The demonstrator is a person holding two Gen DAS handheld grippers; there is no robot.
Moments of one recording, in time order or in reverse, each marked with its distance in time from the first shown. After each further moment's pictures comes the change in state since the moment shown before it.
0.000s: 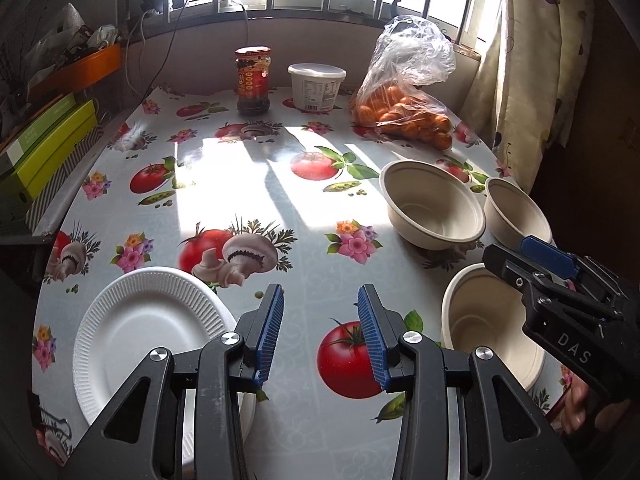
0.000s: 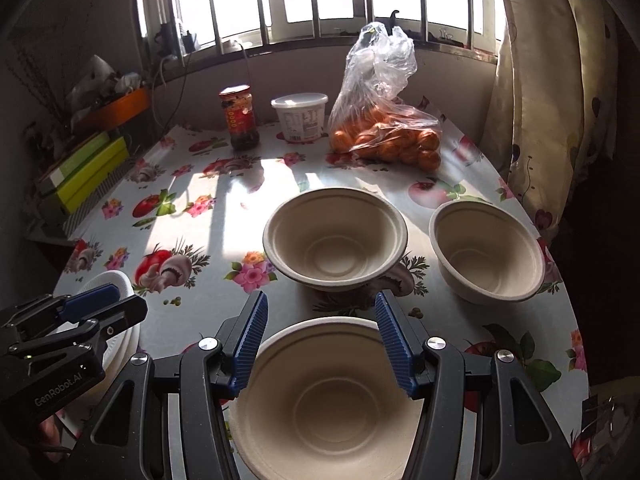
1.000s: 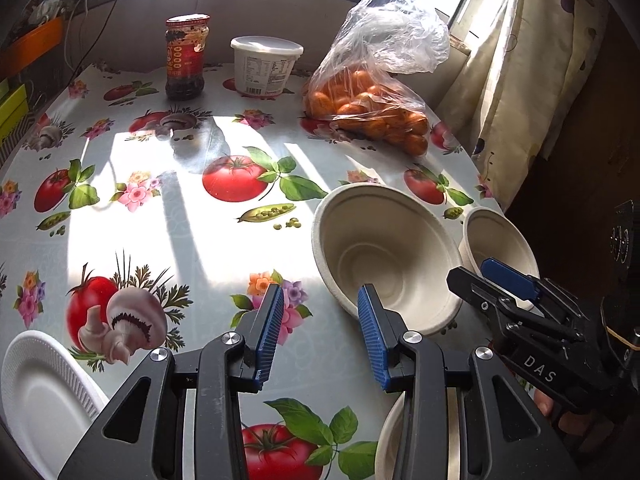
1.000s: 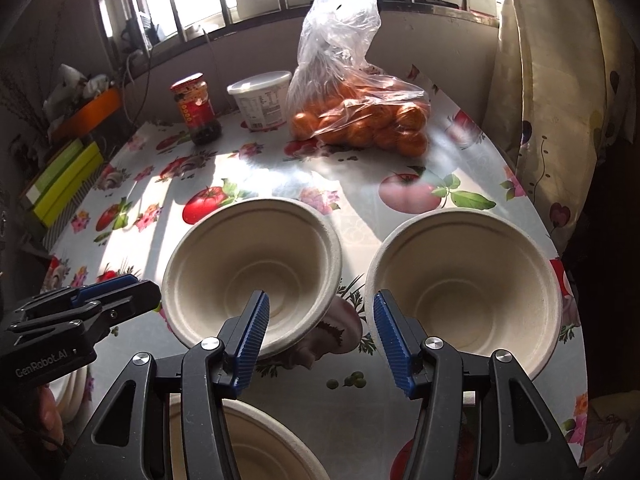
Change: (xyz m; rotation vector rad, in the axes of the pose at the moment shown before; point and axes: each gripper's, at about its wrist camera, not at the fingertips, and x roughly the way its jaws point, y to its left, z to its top) left arm 0.082 -0.036 0.059 -0.050 0.086 -0.161; right arm 0.071 -0.073 0.039 0.036 0.095 0.053
